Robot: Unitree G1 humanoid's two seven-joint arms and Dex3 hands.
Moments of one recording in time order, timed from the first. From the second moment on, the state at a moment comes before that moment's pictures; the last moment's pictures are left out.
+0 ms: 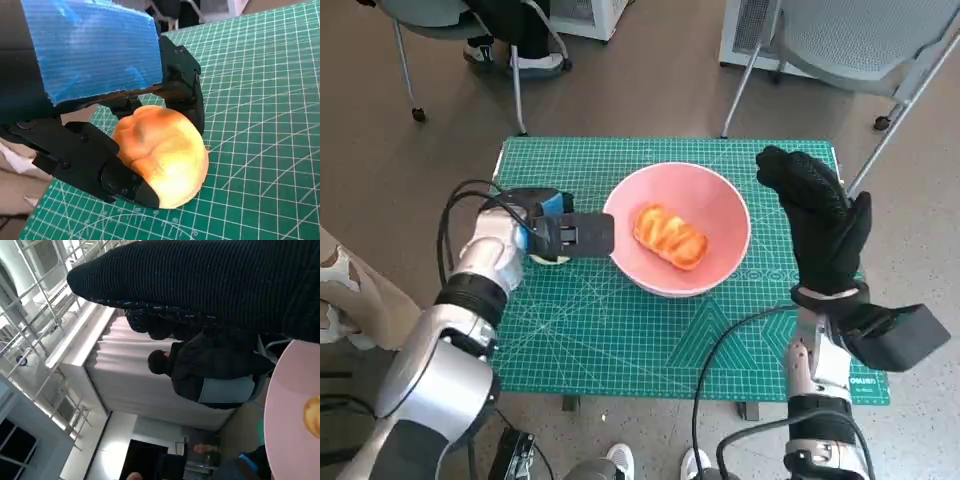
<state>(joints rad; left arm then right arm) -1.12 0.37 -0.56 1.30 0.68 0.06 -0.25 -0.57 -0.04 -0.22 0.60 0.36 -0.69 0.53</state>
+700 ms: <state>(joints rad) -1.06 0.52 -0.34 0.67 0.58 0.02 -0.24 -0.58 -0.04 -0.22 0.60 0.36 -0.69 0.54</state>
